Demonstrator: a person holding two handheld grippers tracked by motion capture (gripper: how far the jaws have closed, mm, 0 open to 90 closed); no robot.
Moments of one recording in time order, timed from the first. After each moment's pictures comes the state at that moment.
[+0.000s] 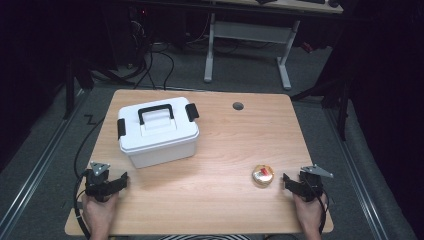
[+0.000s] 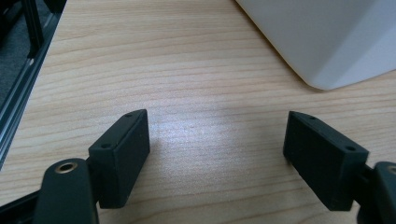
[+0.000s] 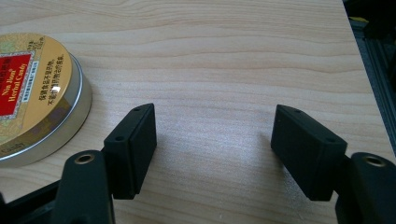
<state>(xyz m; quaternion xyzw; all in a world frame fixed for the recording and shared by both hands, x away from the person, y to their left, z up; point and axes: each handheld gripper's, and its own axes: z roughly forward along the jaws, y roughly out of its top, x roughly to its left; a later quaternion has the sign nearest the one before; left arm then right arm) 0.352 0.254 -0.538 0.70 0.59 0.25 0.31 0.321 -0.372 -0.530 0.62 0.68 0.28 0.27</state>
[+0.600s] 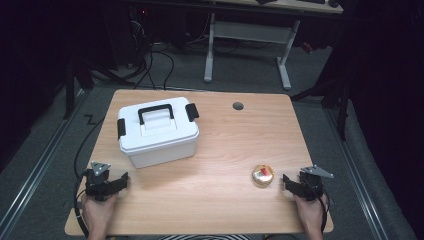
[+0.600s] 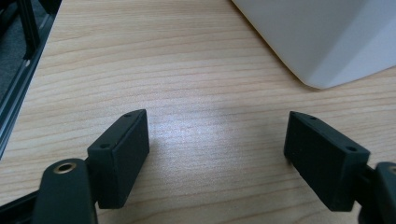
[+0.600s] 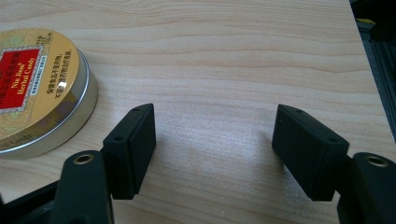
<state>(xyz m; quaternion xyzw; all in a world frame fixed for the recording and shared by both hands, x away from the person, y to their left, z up) 0.353 0.254 -0.538 0.70 0.59 0.25 0.32 0.320 -0.373 -0.530 0.61 0.69 0.29 0.27</state>
